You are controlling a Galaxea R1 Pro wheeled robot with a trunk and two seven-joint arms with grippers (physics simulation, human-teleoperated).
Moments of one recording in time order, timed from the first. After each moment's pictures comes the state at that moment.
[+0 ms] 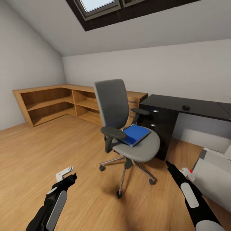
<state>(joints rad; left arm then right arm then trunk) -0.28 -0.02 0.03 -1.26 0.45 0.39 0.45 -0.48 -0.09 -0.30 -0.87 -0.78 0.15 -0.02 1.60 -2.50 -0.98</state>
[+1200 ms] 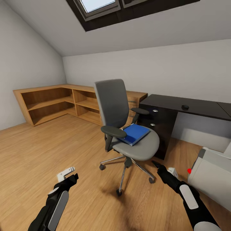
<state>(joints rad) -0.28 -0.03 0.02 -1.25 0.45 0.39 0.45 -0.47 -0.07 -0.30 -0.84 -0.86 0.50 0.30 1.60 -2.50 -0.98</state>
